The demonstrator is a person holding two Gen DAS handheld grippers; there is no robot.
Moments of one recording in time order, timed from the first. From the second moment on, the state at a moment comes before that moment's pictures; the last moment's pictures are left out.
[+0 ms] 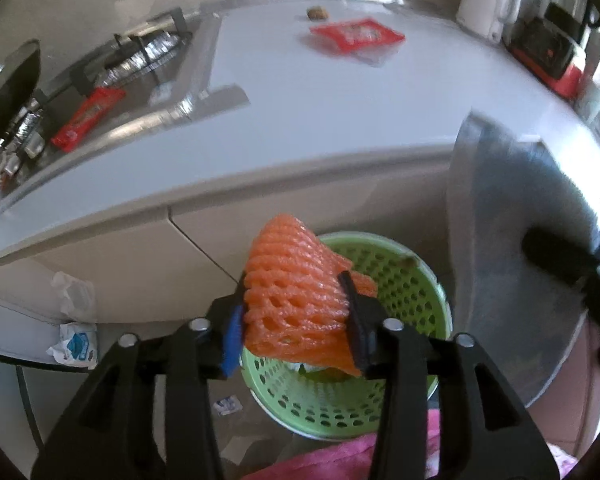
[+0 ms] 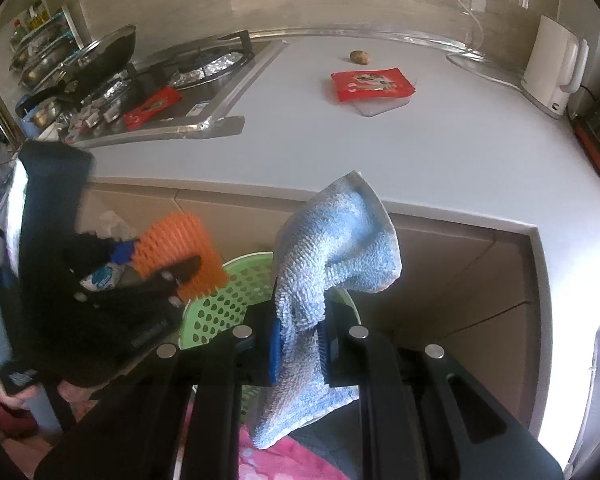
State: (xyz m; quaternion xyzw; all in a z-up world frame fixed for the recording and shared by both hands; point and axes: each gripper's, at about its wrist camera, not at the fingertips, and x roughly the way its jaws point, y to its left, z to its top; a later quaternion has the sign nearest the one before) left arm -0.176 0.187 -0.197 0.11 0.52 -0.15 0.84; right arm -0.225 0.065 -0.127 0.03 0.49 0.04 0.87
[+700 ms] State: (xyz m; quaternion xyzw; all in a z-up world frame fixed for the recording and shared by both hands) left arm -0.184 0.186 -0.188 0.10 0.51 -0.14 0.85; right arm -0.227 0.064 -0.129 0.01 0.51 0.05 0.86
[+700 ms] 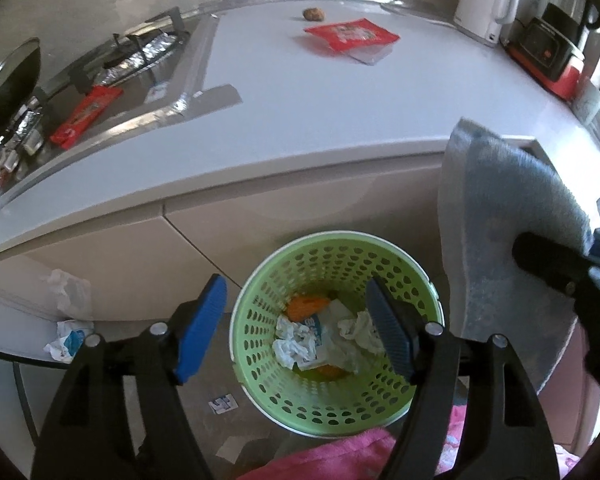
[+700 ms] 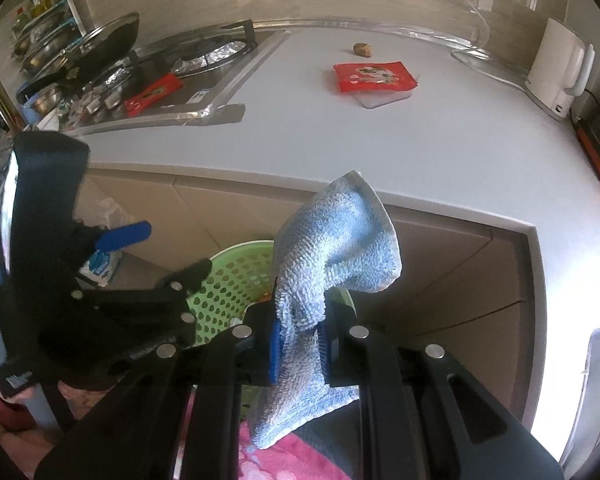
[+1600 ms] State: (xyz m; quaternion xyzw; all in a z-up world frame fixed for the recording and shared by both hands) left arm -0.172 0.231 -0.154 0.06 0.47 -0.09 0.88; right arm -0.216 0.087 -0.146 -0.03 0.52 0.04 0.85
